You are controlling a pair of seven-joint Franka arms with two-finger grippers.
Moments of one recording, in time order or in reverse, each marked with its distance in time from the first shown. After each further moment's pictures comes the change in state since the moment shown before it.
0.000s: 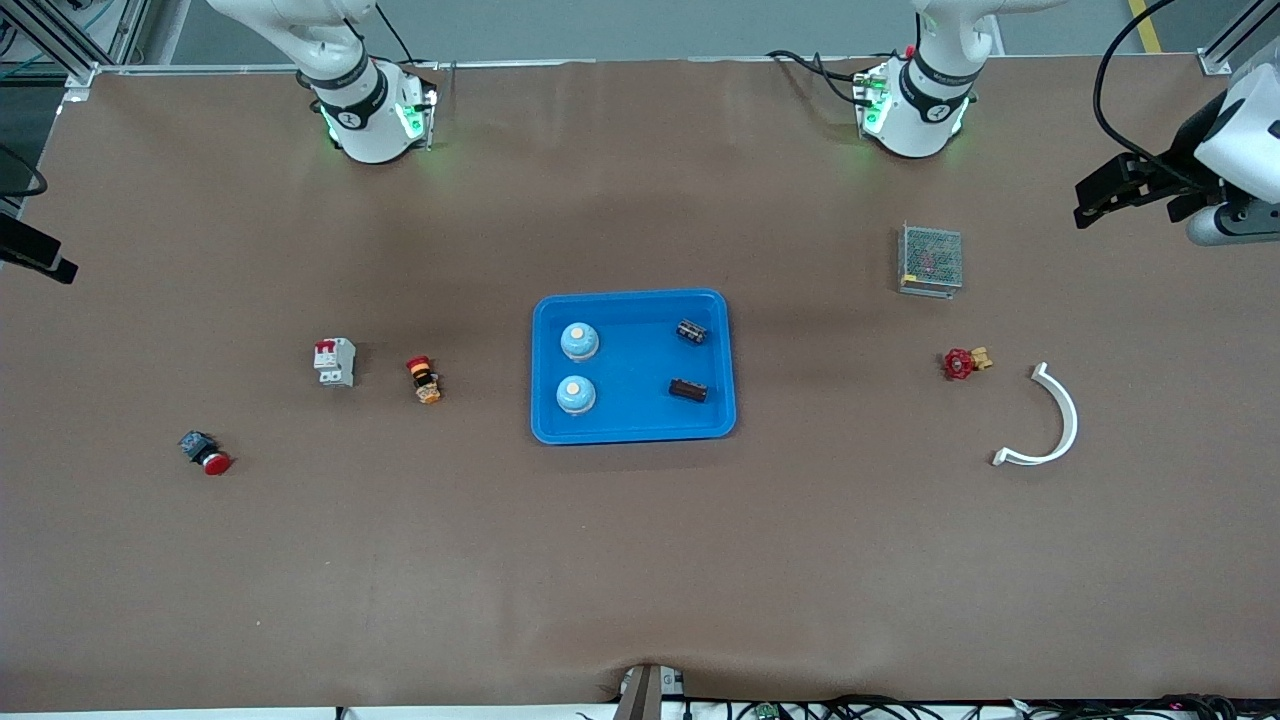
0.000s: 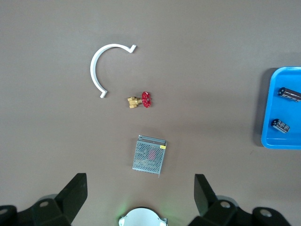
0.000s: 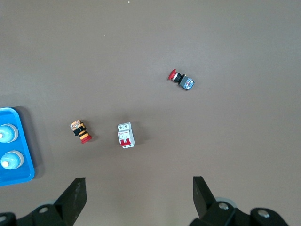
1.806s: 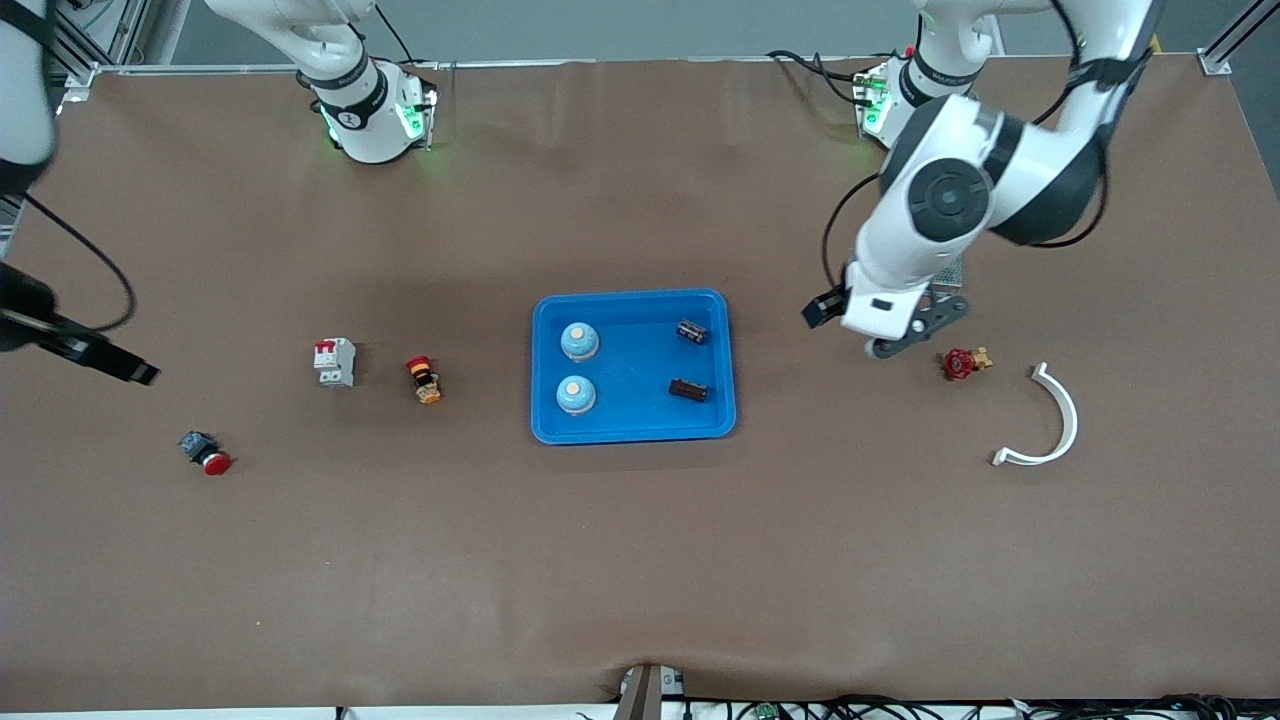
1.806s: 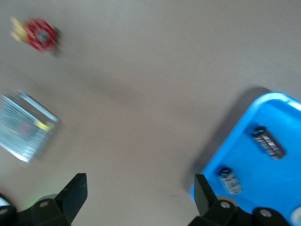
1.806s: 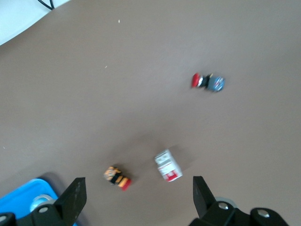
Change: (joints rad) left arm -0.039 0.278 -0.401 -0.373 0.017 0.565 -0.978; right arm 0.108 0.131 0.017 -0.100 0.039 0.268 0.526
